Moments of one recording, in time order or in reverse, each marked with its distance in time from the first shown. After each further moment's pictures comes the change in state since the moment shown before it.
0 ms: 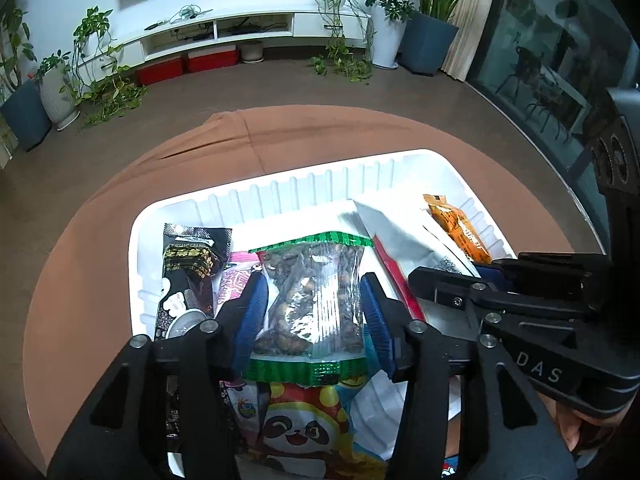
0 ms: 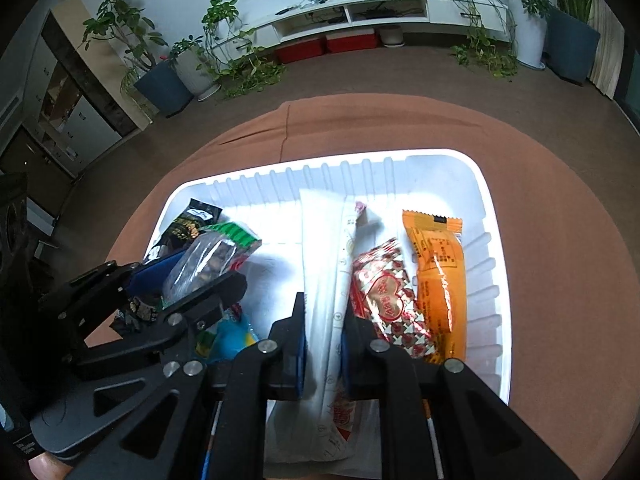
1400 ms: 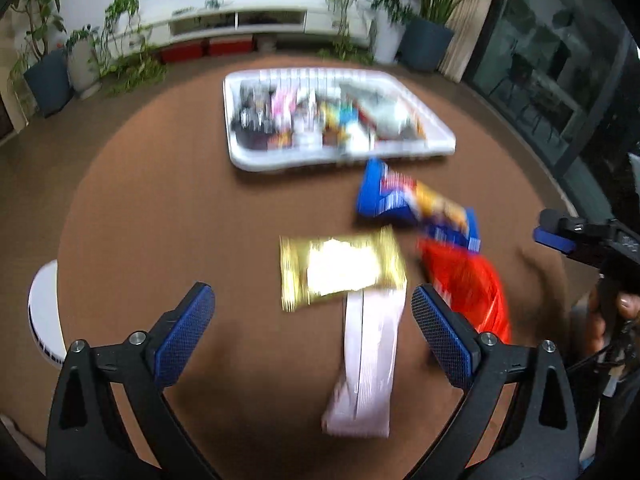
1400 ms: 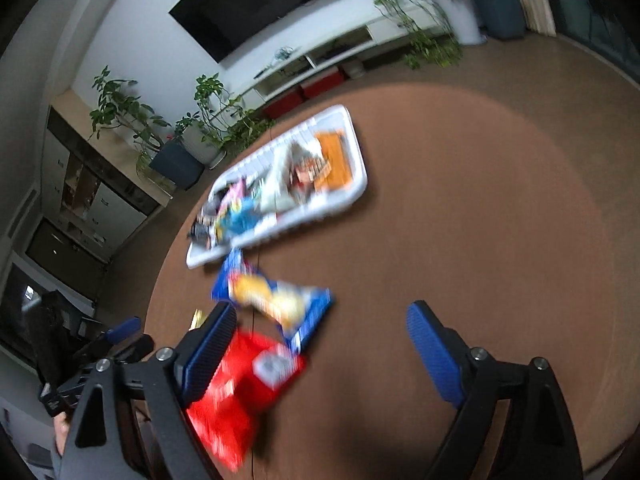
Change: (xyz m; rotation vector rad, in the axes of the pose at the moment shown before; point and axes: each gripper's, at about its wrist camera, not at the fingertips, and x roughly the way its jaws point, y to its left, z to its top) left arm -0.177 -0.003 -0.226 -0.063 0.021 0.000; right arm -0.148 -0.055 -0.216 0.287 -0.181 0.155
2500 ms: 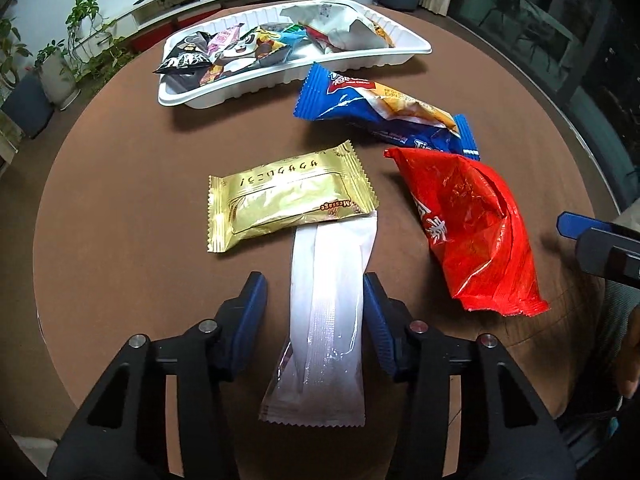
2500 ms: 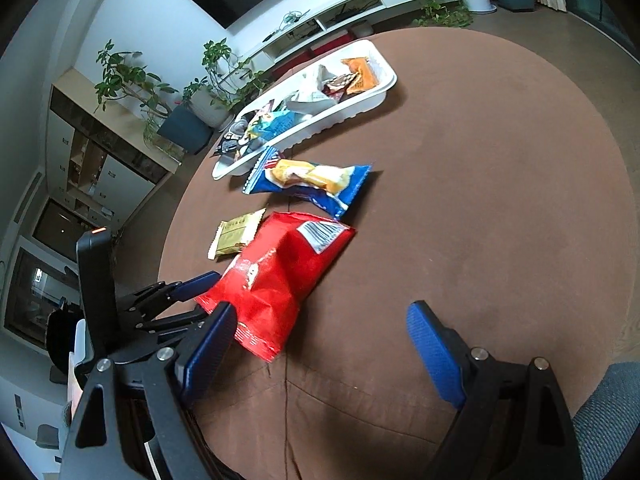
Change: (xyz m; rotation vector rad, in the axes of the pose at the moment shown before) left arm 0.051 -0.037 -0.004 0.168 0.167 0.038; right arm 0.002 0.039 -0.059 -0.046 0.111 0.007
